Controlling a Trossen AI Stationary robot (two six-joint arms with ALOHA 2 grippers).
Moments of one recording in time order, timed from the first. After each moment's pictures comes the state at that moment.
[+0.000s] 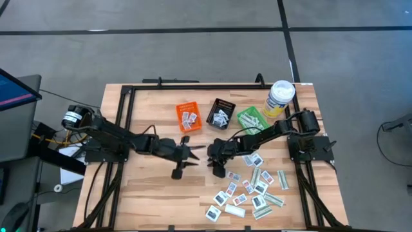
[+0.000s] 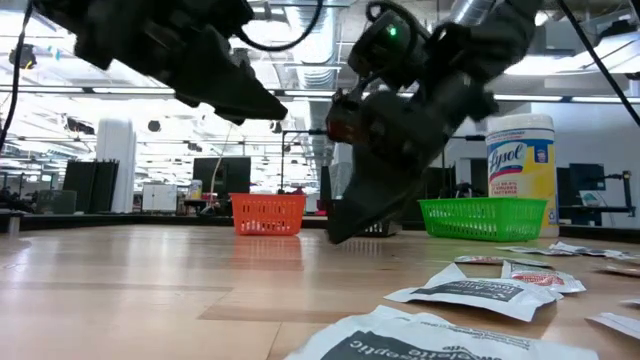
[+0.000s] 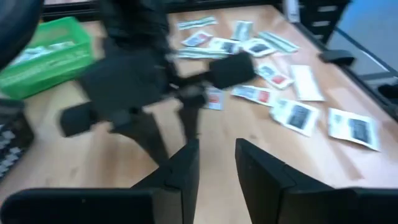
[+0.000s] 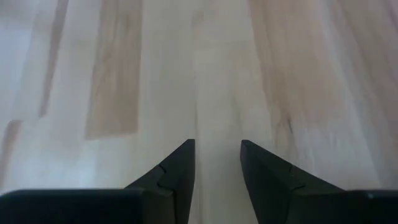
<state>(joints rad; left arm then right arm) -0.27 1.31 0.61 0.41 -0.05 0.04 0.14 1.93 0.96 0.14 -0.11 0.32</state>
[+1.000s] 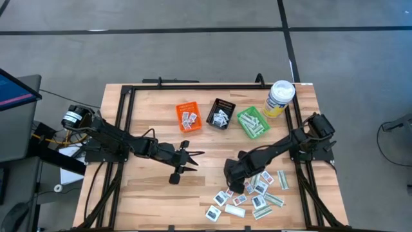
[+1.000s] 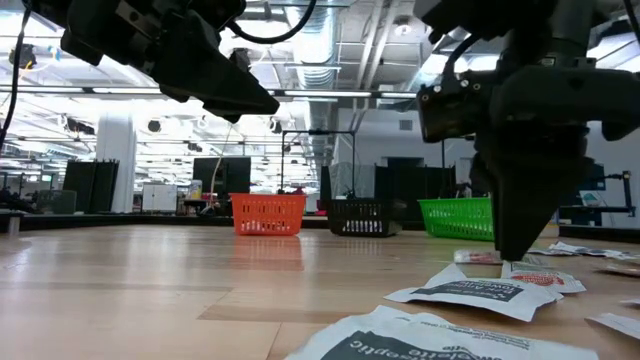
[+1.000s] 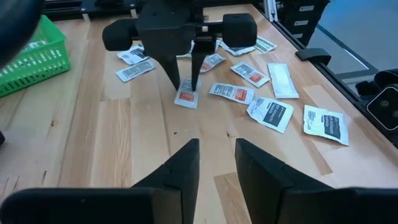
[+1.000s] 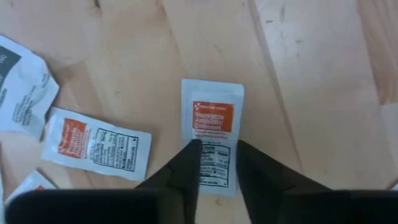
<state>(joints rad) -0.32 1.31 0.61 0.41 -0.05 0.02 0.39 1.83 1.04 -0.54 0.07 0.71</state>
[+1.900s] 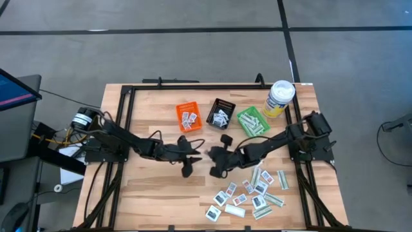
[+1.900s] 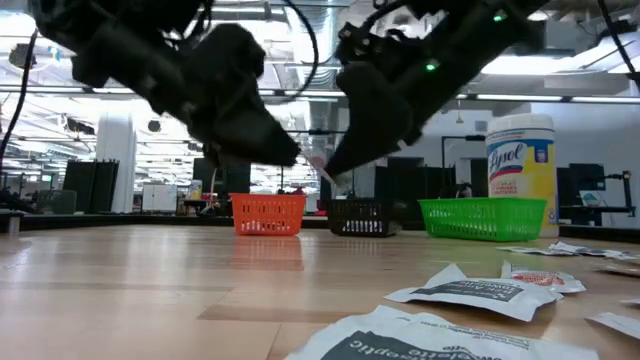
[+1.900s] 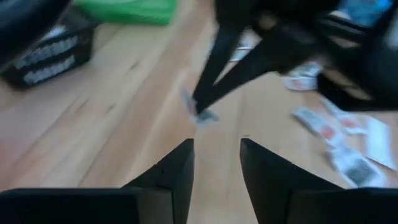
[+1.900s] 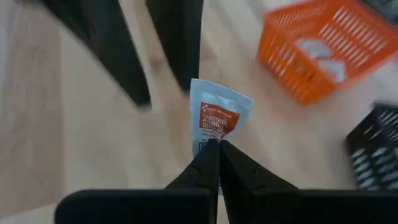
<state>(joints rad) -0.29 1.45 0.61 0.49 -0.34 -0.40 0.30 1.84 1.04 -0.01 0.56 0.32</state>
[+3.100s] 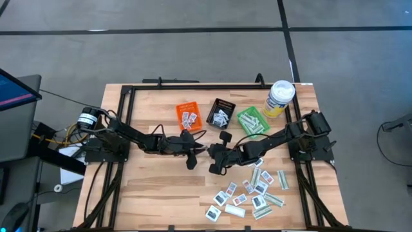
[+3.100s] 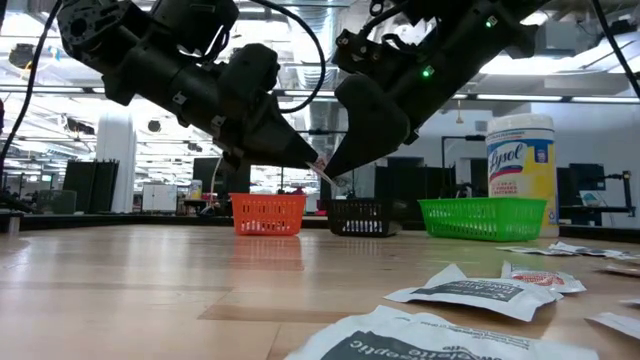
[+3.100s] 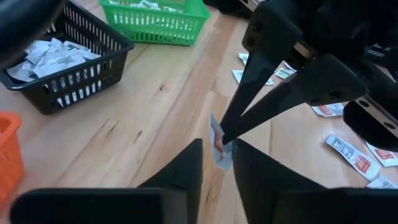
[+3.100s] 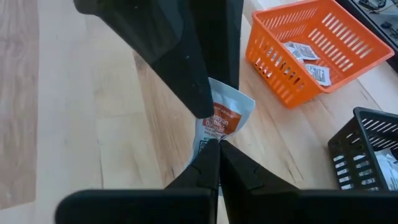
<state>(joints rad) -0.18 1.50 0.61 0.61 -0.29 -0.34 0.27 1.84 1.04 -0.02 0.57 0.25</state>
